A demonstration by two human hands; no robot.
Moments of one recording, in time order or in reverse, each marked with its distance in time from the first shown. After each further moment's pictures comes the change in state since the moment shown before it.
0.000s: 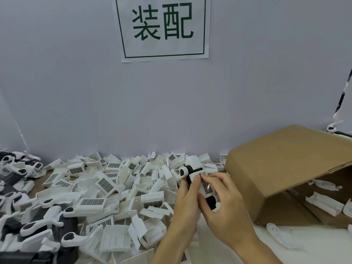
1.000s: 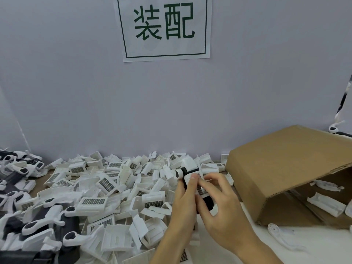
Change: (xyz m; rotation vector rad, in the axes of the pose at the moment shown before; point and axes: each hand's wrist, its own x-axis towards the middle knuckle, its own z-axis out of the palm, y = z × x) left_hand -0.003 0.005 -0.004 0.003 0.065 -0.026; right_hand 0.000 -0.006 0.000 -0.028 -0.152 0.017
